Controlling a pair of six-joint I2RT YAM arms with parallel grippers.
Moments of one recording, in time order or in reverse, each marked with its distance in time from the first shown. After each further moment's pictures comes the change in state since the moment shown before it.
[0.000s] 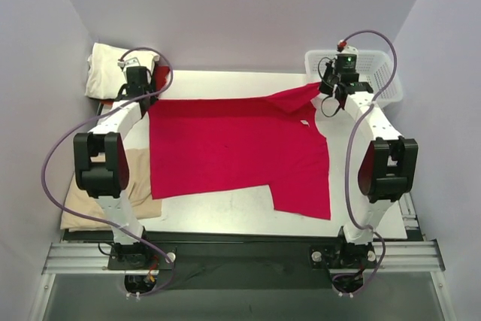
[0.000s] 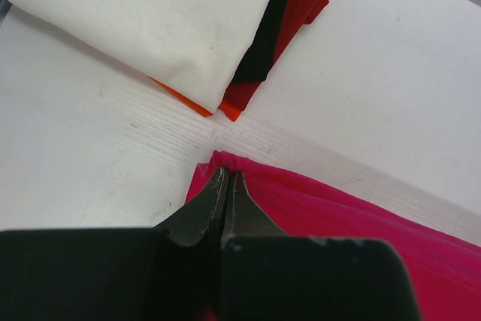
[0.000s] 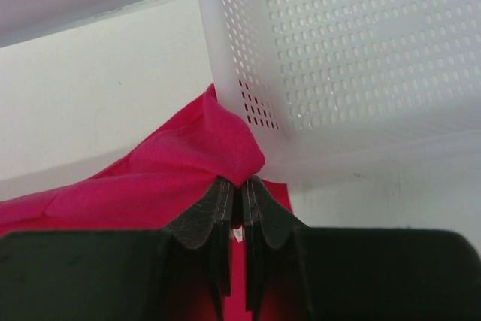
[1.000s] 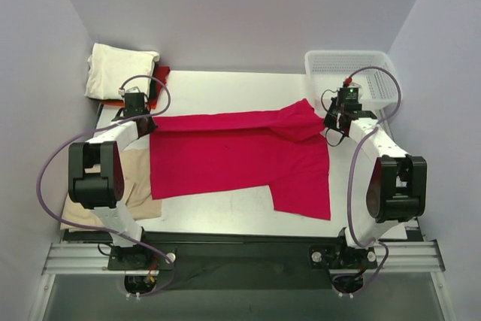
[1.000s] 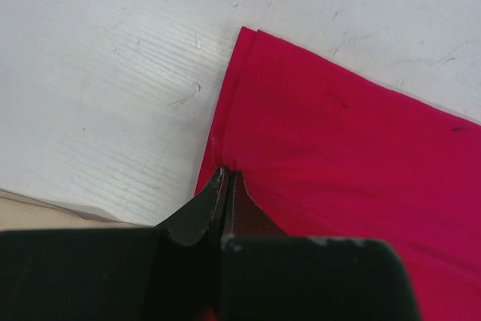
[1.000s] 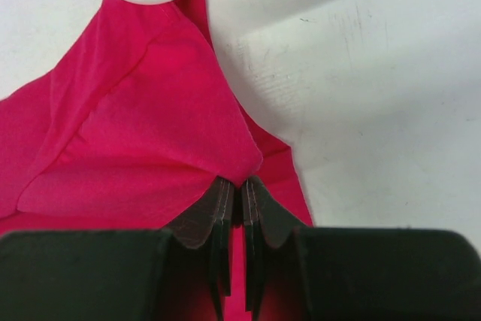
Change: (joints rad) left arm 0.040 -0.121 -0.317 0.013 0.121 -0.019; right arm -0.036 -0.212 -0.429 -0.011 0.029 0.092
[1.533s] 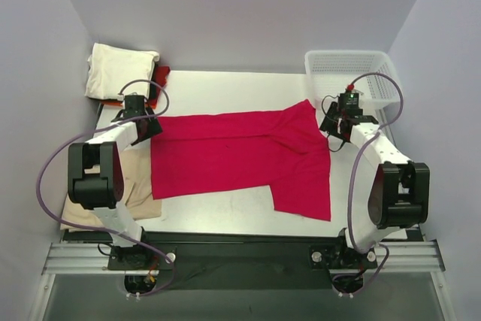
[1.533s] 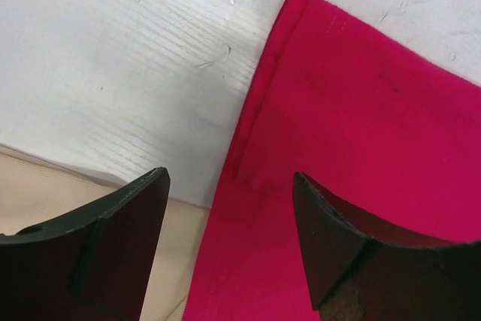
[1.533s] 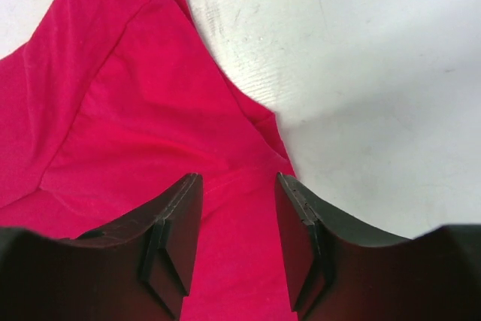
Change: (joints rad) left arm 0.004 -0.004 -0.016 -0.082 -0.024 -0.026; right arm 0.000 -0.048 -0.065 -0.050 0.029 0.033
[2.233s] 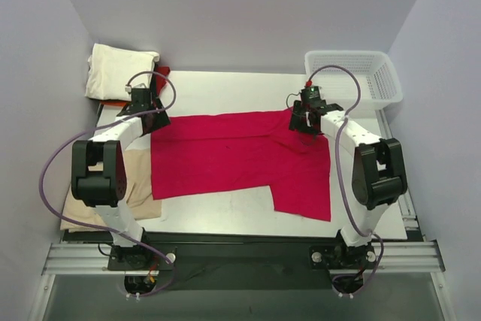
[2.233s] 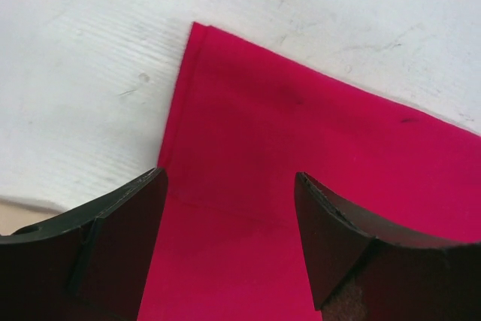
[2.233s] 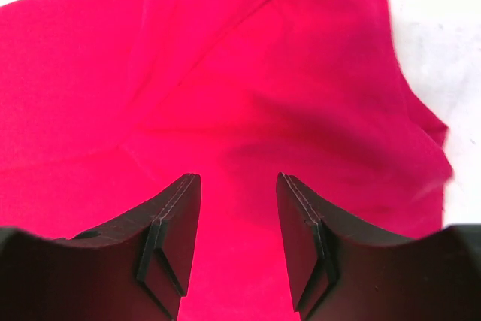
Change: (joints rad) left arm -0.044 -0.008 0.059 0.007 0.049 -0.027; right arm 0.239 0.164 0.154 -0.056 0.006 0.001
